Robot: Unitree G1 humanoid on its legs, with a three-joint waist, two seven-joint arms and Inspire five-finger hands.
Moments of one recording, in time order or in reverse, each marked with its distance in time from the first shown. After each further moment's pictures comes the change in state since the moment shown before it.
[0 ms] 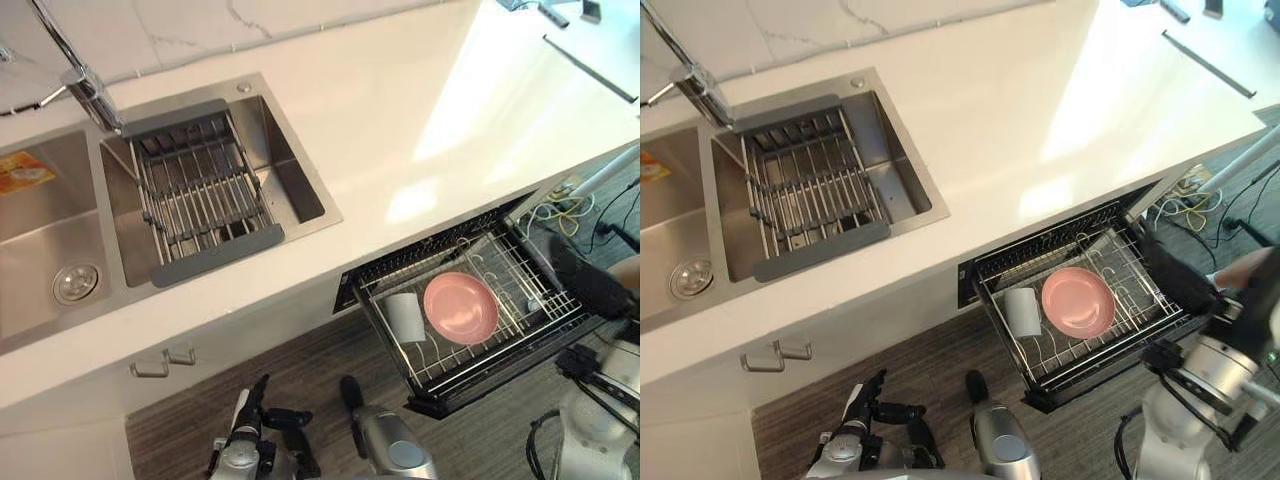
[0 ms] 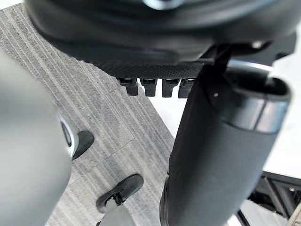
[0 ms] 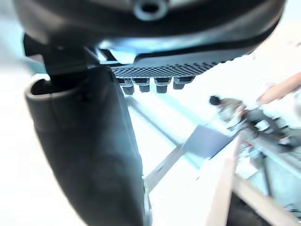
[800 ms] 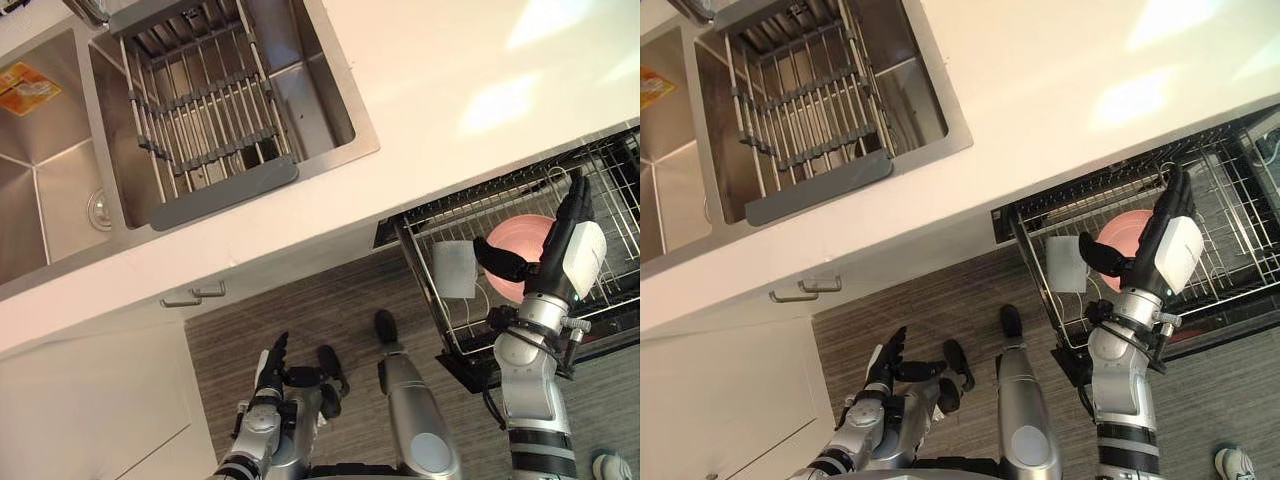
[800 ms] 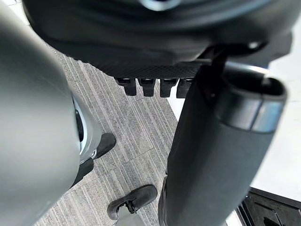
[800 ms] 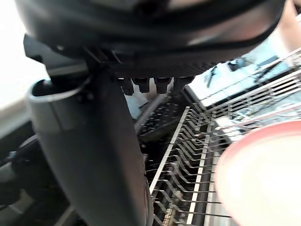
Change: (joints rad) left arm -0.132 -0.056 -0.043 -0.037 -0.085 -0.053 0.026; right arm -0.286 -0.178 0.348 0.319 -0.316 0.188 -0.071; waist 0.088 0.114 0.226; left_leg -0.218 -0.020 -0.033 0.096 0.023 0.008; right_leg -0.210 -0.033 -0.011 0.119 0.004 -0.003
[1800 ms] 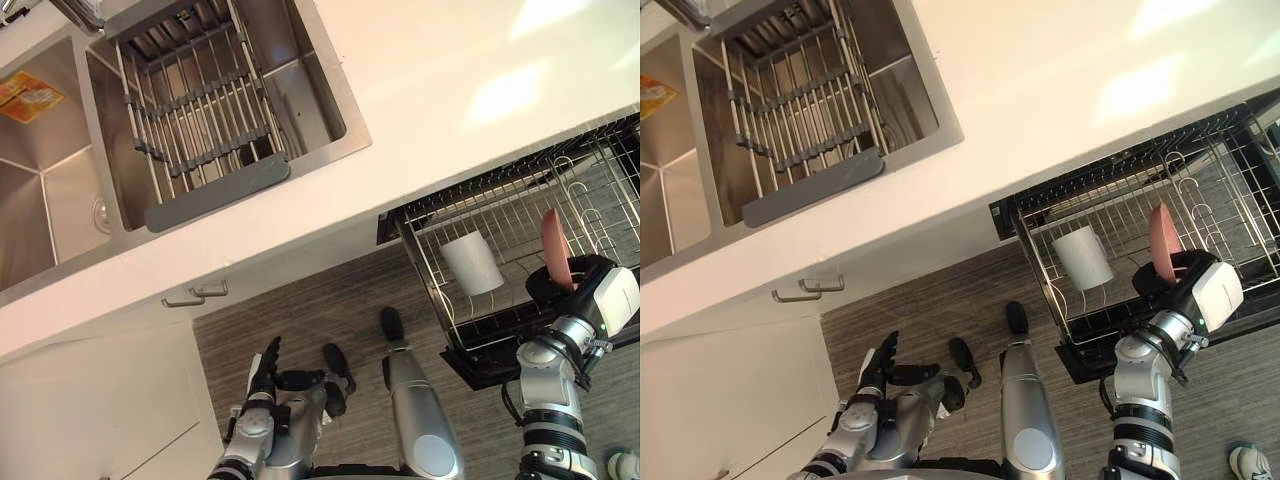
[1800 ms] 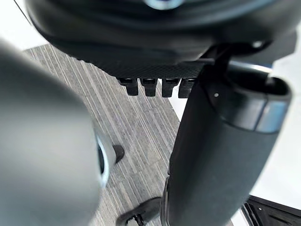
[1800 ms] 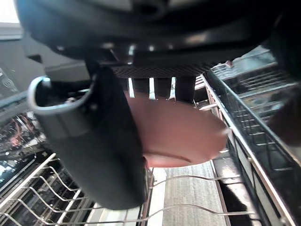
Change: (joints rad) left arm 0.010 0.001 0.001 -0.001 -0.011 -0.012 0.007; right arm -0.132 -0.050 -0.197 0.412 0.020 0.134 -0.103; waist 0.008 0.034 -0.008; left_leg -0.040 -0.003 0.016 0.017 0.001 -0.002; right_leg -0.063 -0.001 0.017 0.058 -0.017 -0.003
